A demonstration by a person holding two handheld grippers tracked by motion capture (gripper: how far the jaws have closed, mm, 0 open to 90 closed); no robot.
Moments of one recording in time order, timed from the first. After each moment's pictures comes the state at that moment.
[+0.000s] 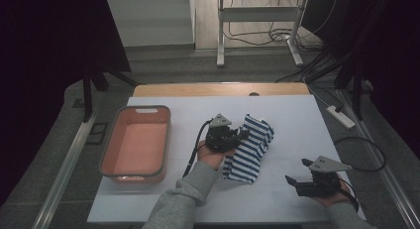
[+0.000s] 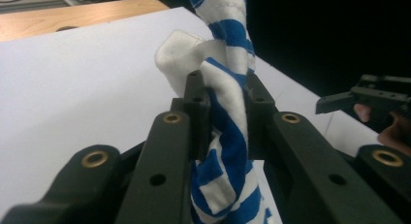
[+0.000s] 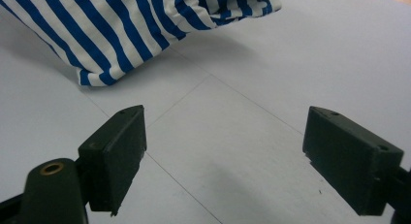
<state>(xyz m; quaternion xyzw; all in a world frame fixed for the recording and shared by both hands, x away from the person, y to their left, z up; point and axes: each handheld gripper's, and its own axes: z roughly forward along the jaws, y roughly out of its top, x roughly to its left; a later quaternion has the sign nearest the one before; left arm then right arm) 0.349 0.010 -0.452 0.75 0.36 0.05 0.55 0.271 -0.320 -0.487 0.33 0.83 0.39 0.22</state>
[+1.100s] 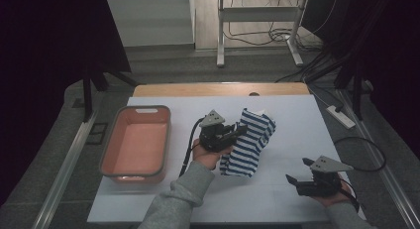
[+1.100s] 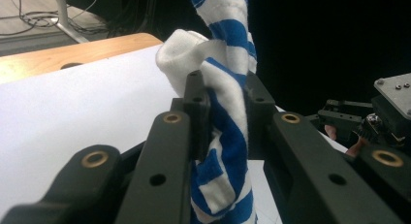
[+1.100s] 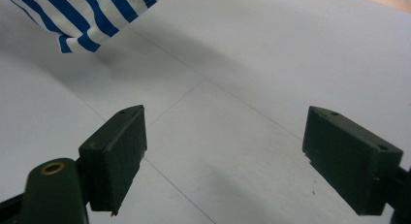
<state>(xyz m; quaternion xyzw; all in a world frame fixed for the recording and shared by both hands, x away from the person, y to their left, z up) 0.332 0.025 -0.423 0.73 0.35 0.07 0.59 0.271 -0.321 -0.485 0.34 0.83 0.39 0.23</state>
